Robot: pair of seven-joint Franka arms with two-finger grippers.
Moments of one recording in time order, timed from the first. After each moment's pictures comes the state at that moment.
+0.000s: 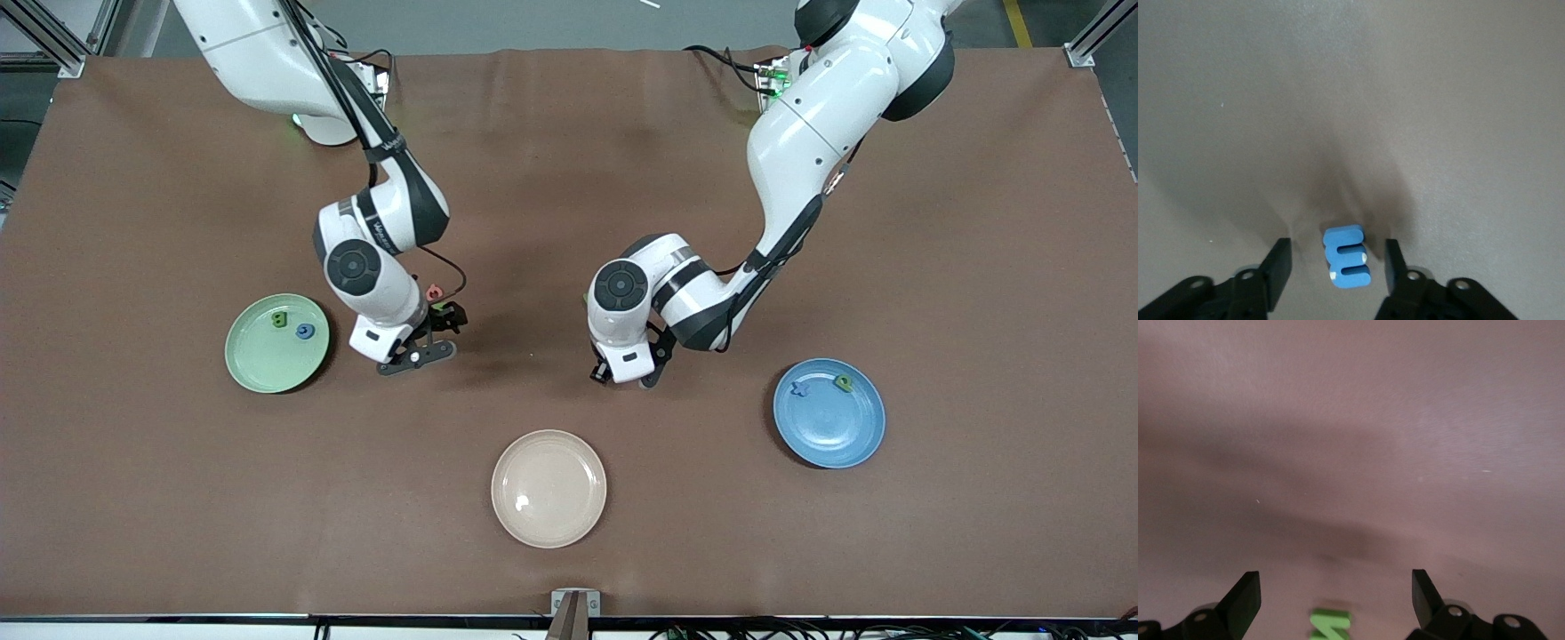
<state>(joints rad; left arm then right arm) -0.32 0.94 -0.48 -1.41 0.50 2.23 -2.04 0.49 0.49 -0.03 -2.00 0.10 2.45 0.09</state>
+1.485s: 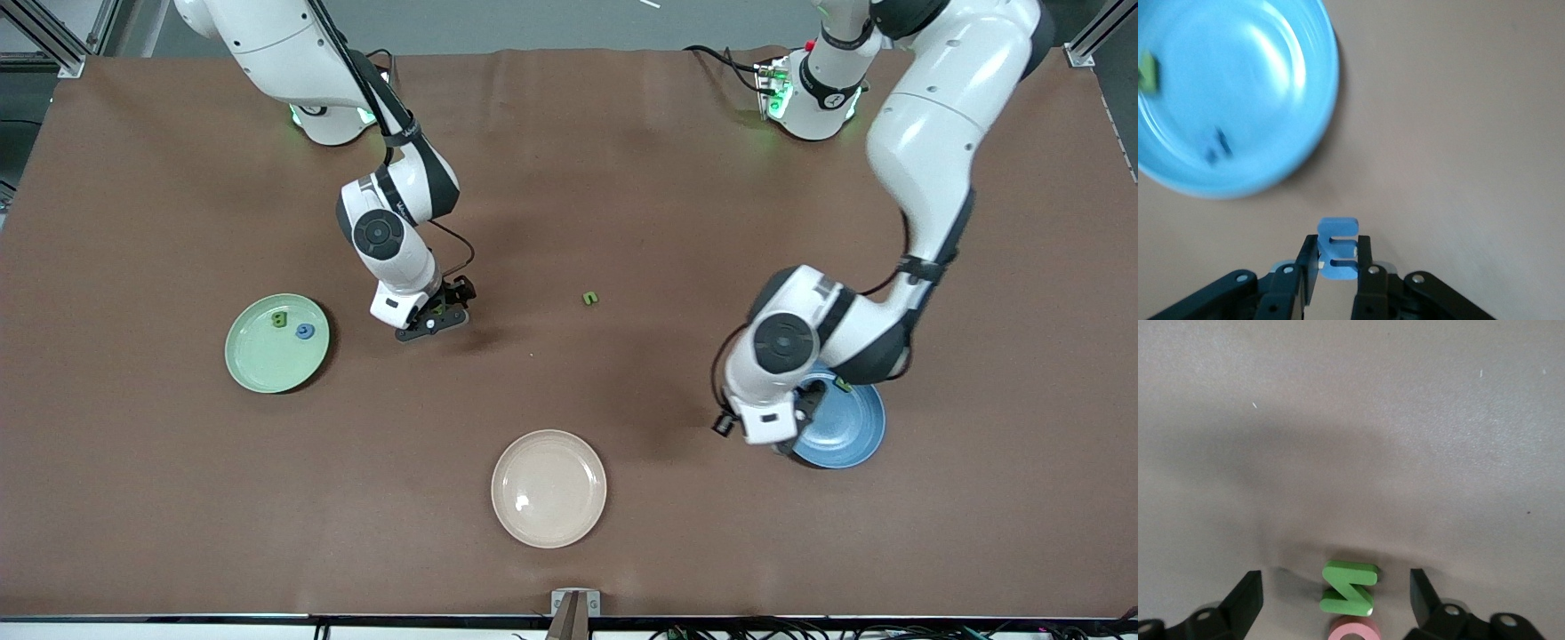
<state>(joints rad) 0.03 0.77 -0.48 -1.48 0.49 2.13 -1.51 0.55 0.44 -0.03 -2.21 0.10 2.61 0.12</state>
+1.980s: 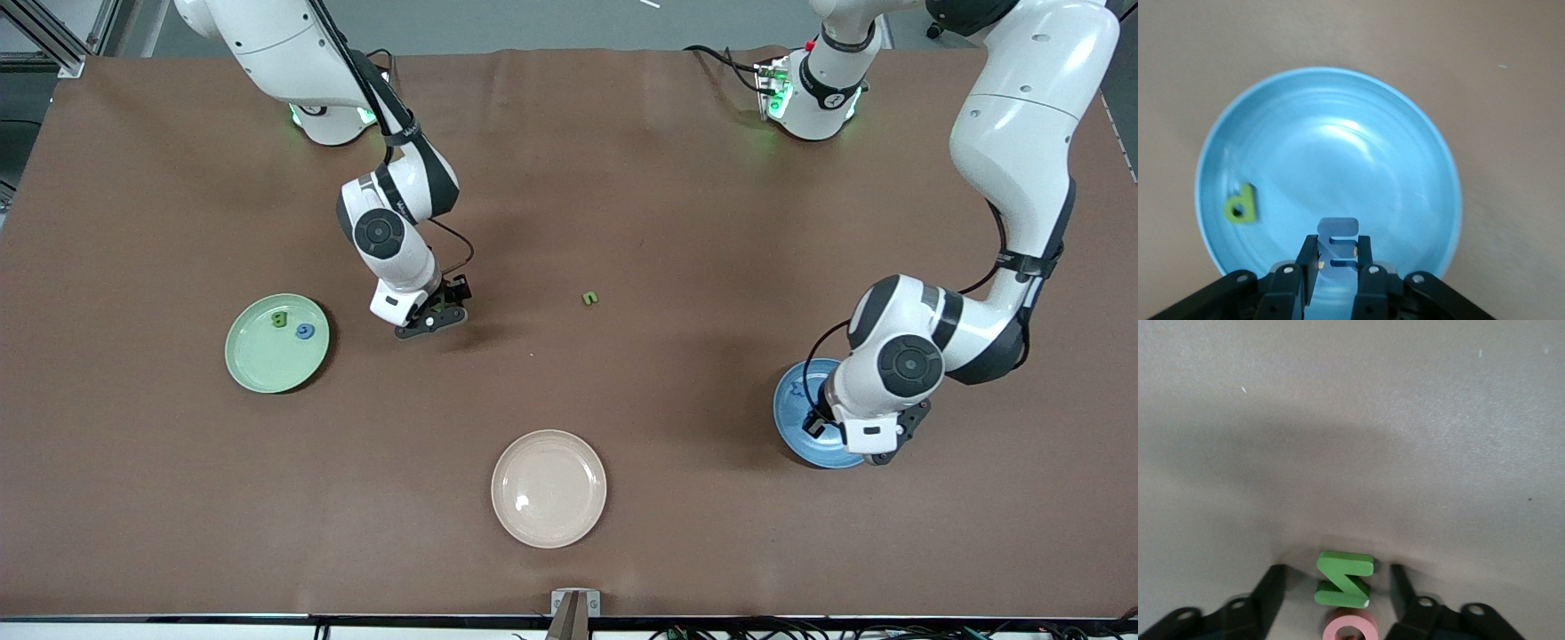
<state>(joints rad) 0.24 0.73 -0.49 -1.59 0.49 2.13 -1.25 0.55 0.43 -0.03 -2.22 0.10 2.62 0.13</state>
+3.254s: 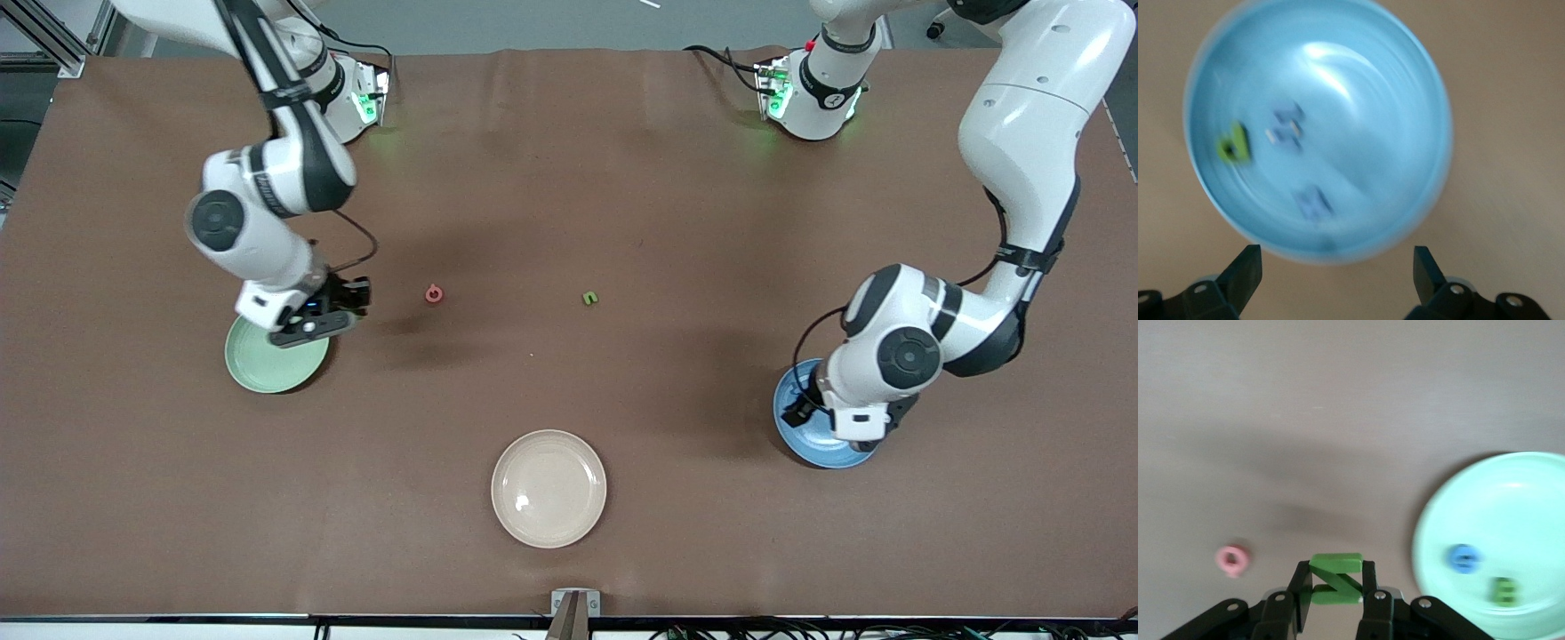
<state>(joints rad) 0.30 0.73 -0.68 -1.62 0.48 2.08 -1.31 0.24 0.14 -0.07 -2.23 0.10 2.33 -0.18</state>
